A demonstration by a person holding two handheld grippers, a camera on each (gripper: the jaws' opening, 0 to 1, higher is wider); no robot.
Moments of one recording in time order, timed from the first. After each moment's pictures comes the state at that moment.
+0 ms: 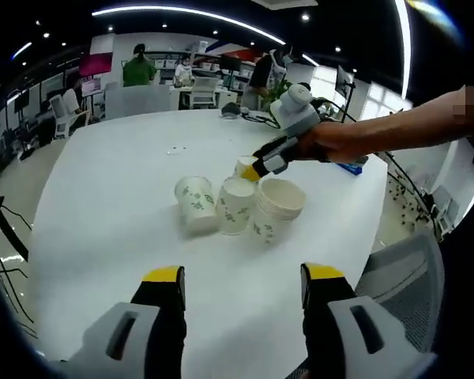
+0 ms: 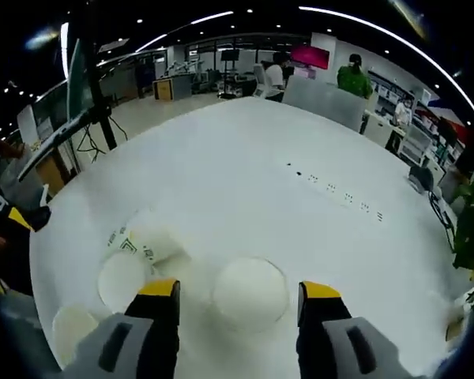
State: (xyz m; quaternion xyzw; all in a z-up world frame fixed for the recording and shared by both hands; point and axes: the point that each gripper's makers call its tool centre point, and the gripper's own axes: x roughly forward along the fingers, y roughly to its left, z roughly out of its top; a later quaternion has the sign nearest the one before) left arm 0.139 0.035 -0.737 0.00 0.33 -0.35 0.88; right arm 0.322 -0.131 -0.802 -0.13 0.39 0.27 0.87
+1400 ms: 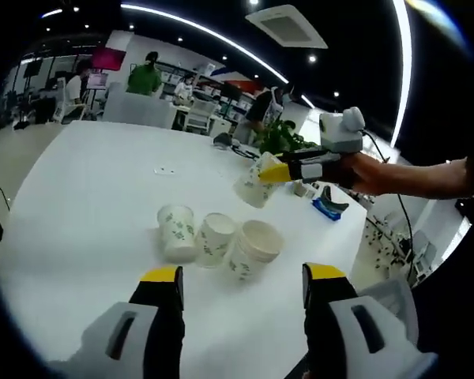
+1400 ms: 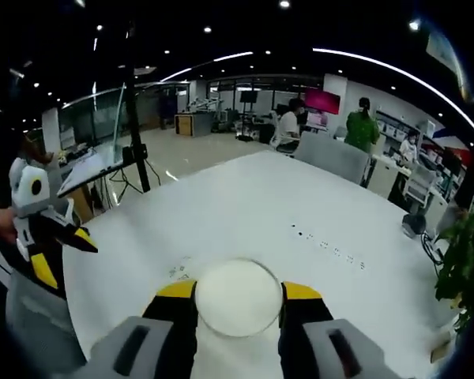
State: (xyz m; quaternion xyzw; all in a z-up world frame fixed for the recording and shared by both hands) left arm 0.148 0.014 -0.698 -0.12 0.27 -0.38 0.88; right arm 0.270 -0.127 -0.671 -0.13 0.27 0.34 0.89
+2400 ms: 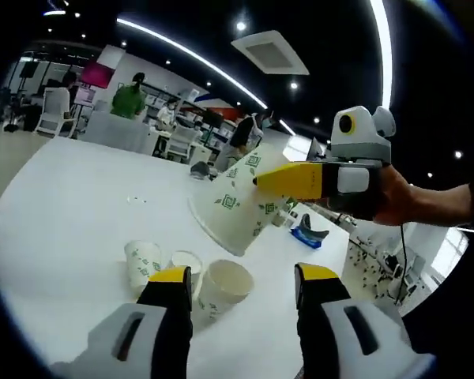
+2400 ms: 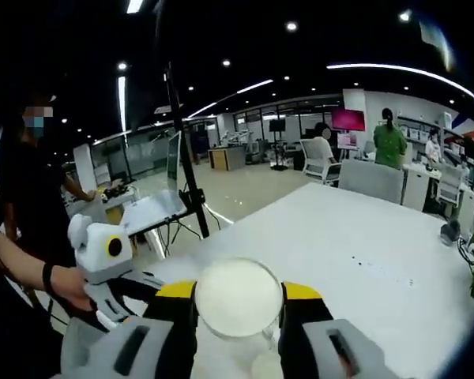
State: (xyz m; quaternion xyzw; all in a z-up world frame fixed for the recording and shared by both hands) left arm 0.161 -0.019 -0.663 -0.16 0.18 -0.42 0.87; right arm 0.197 -0.033 -0.607 -0.02 0.22 0.44 0.87
